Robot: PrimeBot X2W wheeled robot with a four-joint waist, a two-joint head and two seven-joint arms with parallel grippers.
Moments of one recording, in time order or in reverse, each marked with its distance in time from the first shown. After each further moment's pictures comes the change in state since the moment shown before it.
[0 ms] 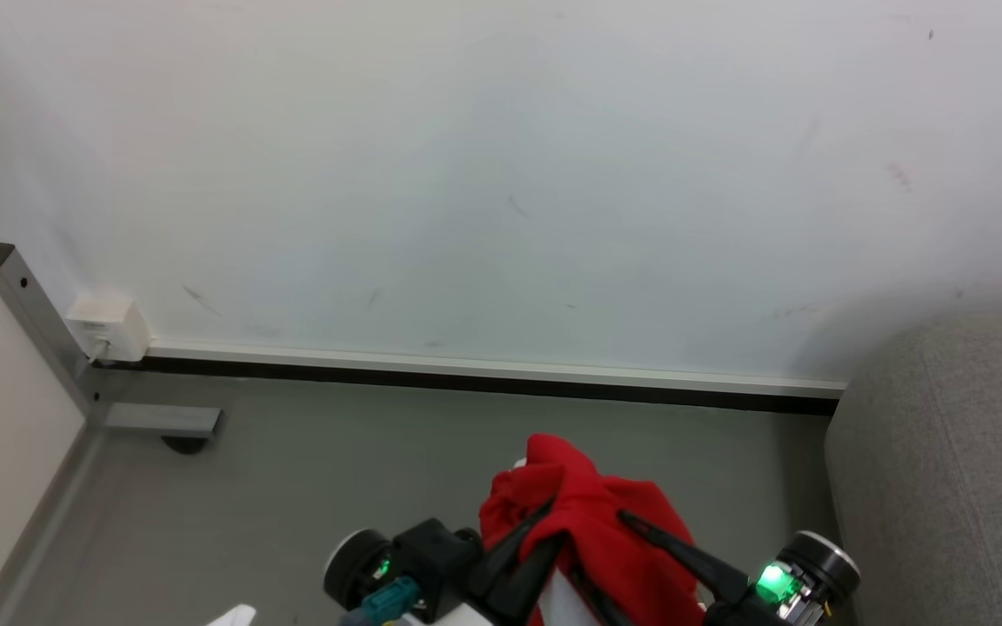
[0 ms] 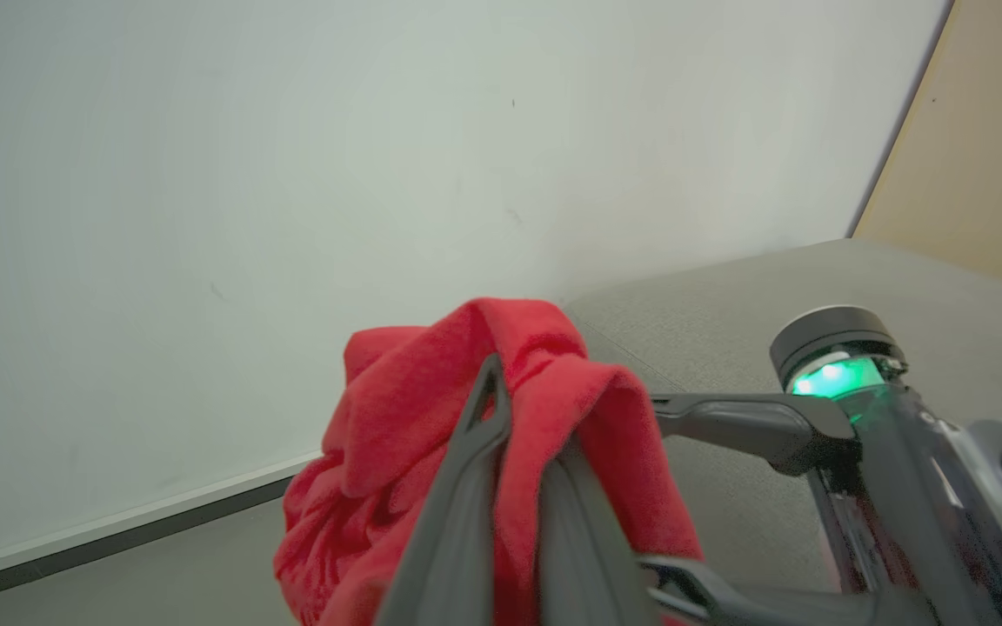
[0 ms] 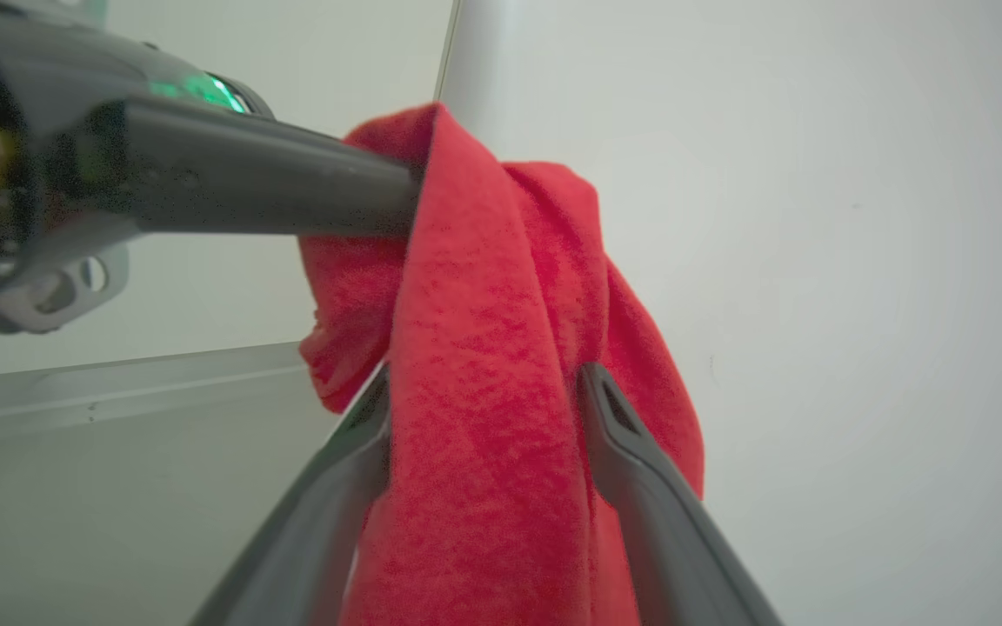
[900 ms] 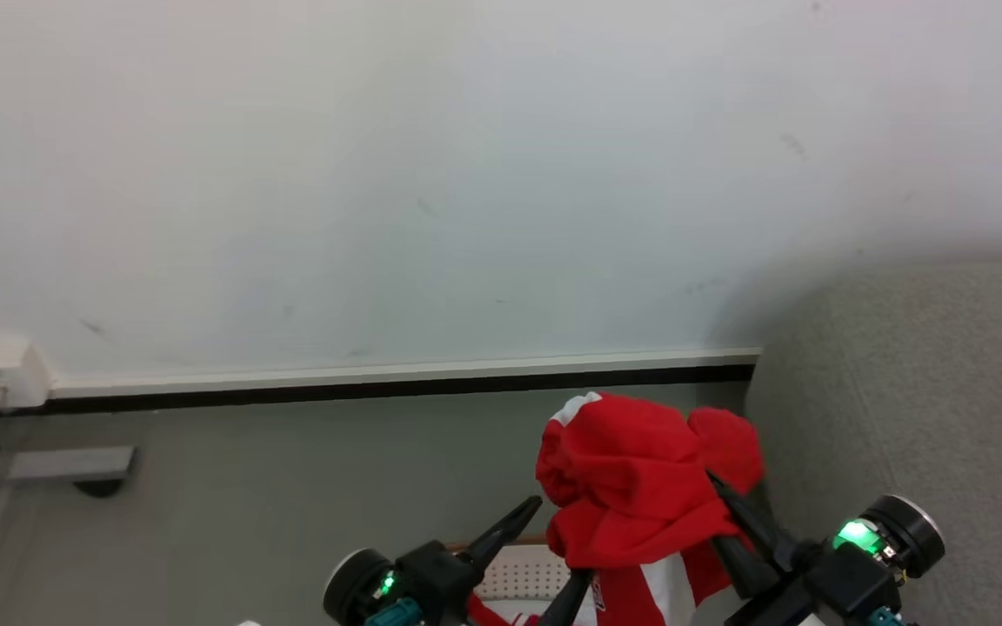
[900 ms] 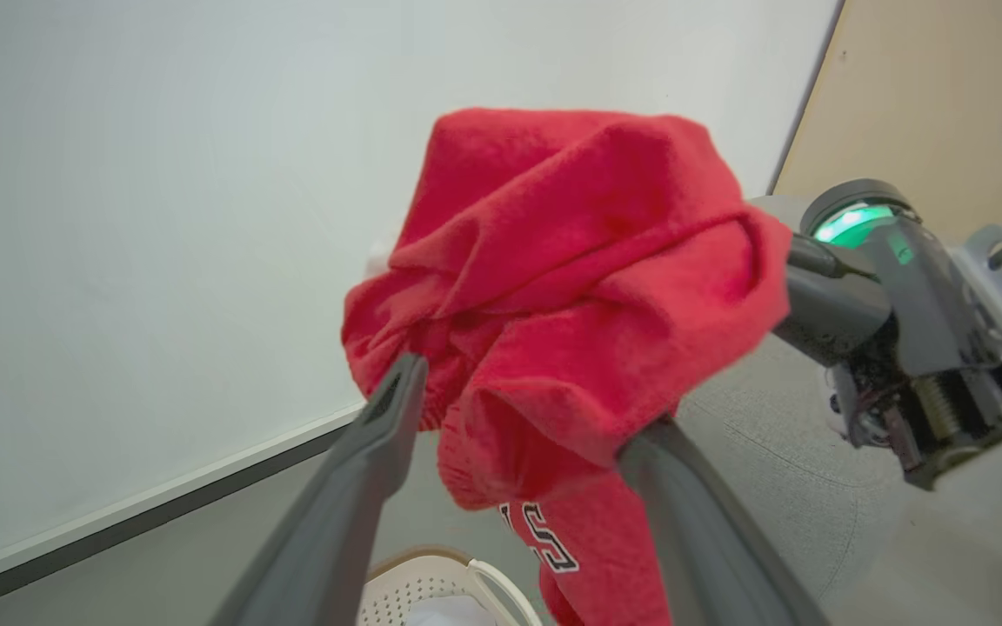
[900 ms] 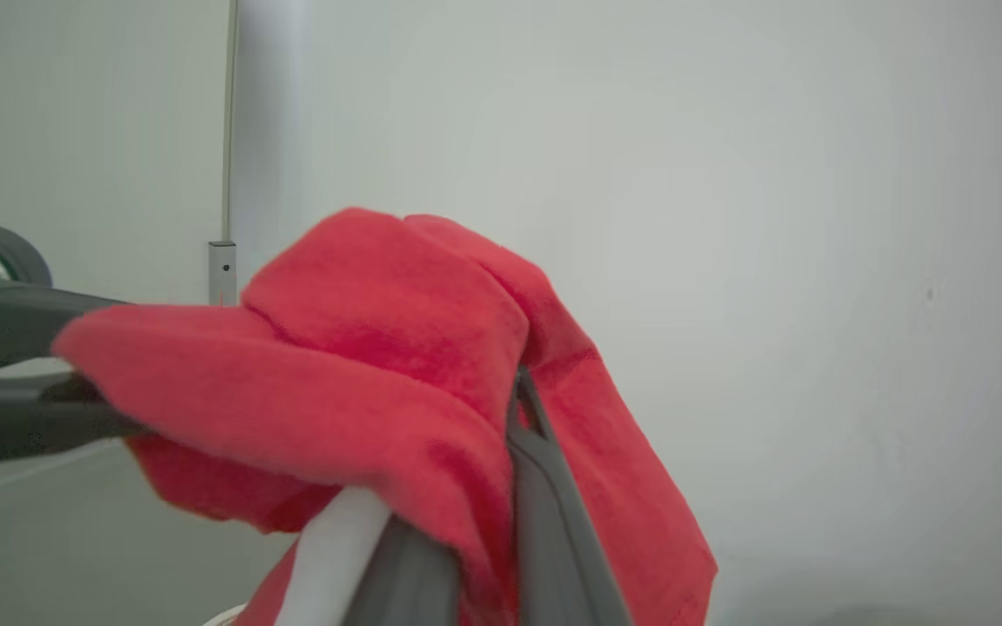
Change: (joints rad) left arm -0.002 0.043 -0.066 0.025 -0.027 0.016 -0.035; right arm 0.020 0.030 -0.218 -0.027 0.015 0.000 -0.005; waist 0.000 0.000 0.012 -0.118
